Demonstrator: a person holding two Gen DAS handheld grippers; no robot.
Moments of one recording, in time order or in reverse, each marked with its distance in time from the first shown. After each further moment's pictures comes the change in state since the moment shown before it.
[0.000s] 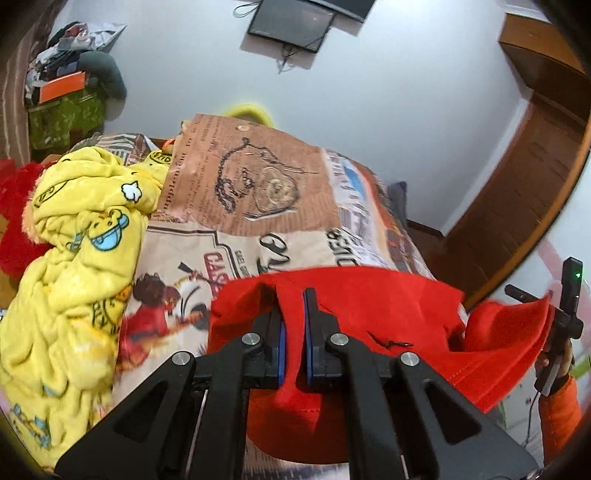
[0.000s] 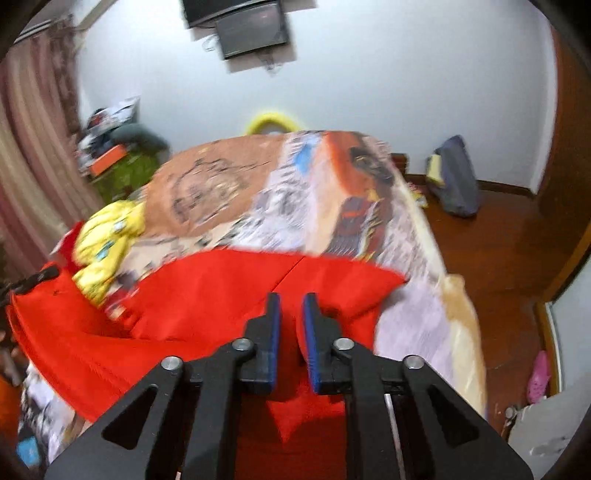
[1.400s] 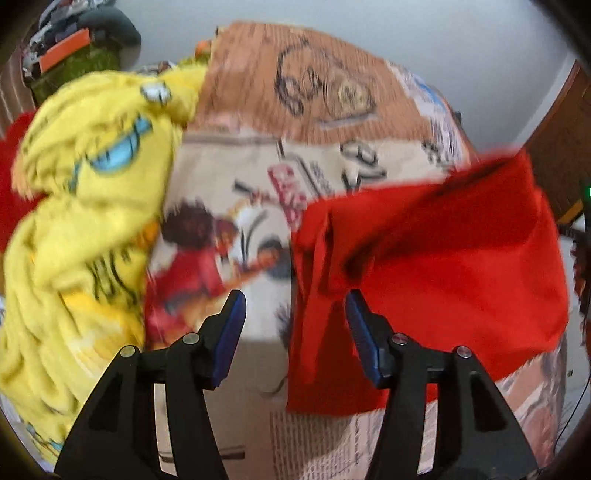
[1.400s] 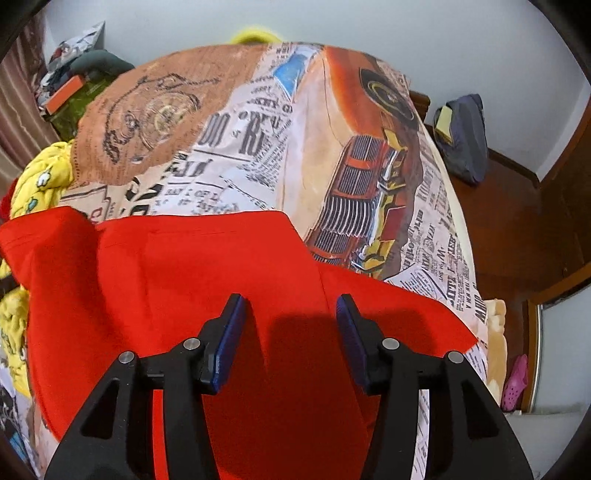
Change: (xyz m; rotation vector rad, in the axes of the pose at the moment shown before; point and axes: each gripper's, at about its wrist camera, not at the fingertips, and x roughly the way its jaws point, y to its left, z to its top) left arm 0.105 0.086 -0.058 0.040 0.306 0.177; right arm 0.163 0.006 0.018 -0.109 0.339 -0.064
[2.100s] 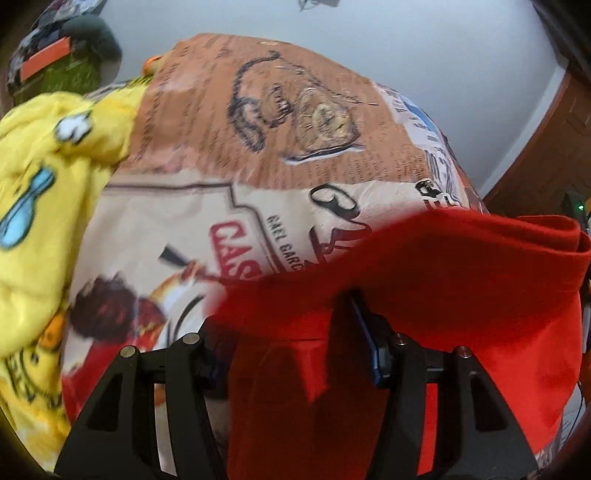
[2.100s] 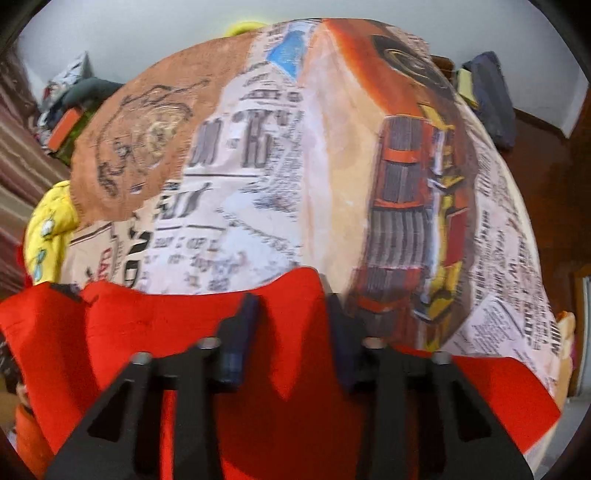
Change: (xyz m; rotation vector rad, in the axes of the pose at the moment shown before) left arm 0.064 -0.037 0.077 0.008 -0.132 -0.085; right arm 0.047 0.003 0.032 0.105 0.005 0.135
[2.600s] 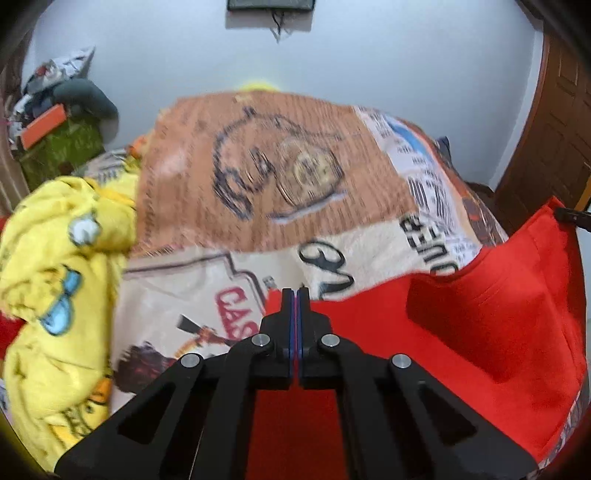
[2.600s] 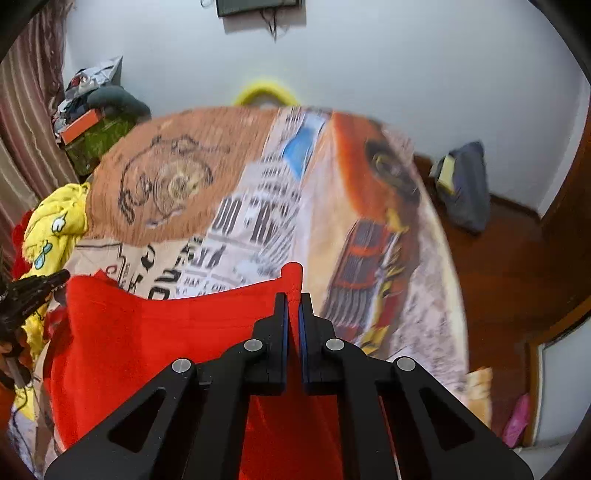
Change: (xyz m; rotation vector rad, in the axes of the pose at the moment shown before) left arm -0.044 -0.038 0.039 0.124 -0.116 0.117; right arm -0.106 0.011 0.010 -0.152 -0.250 -0.110
